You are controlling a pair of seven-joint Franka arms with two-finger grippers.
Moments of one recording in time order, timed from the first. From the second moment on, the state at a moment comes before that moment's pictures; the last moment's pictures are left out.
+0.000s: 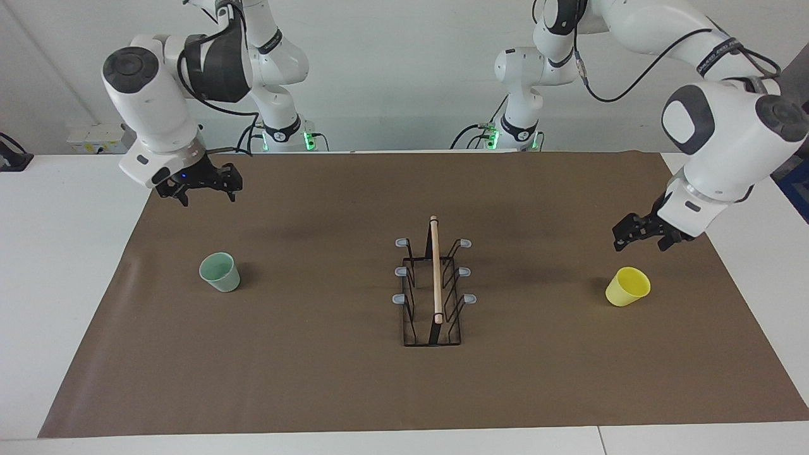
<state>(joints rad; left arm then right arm) -0.10 0.41 0.14 -1.35 -0.07 1.73 0.10 0.04 0.03 0.00 -1.81 -0.16 1.69 -0.13</state>
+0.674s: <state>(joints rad) -0.08 0.66 0.38 -1.25 -0.41 1.81 -0.14 0.21 0.26 0.00 -1.77 -0.56 1.75 -0.35</state>
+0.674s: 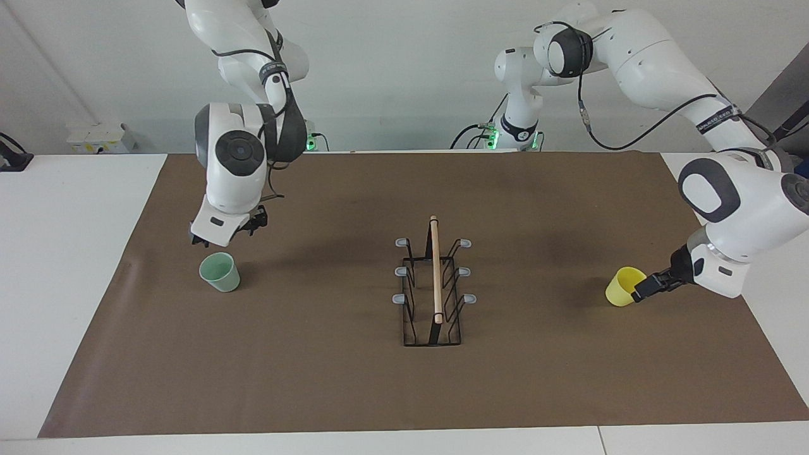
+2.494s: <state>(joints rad) -0.01 0.56 0.46 -1.76 -1.09 1.84 -0.79 0.26 0.39 0.00 -2.16 -1.41 1.98 -0.62</state>
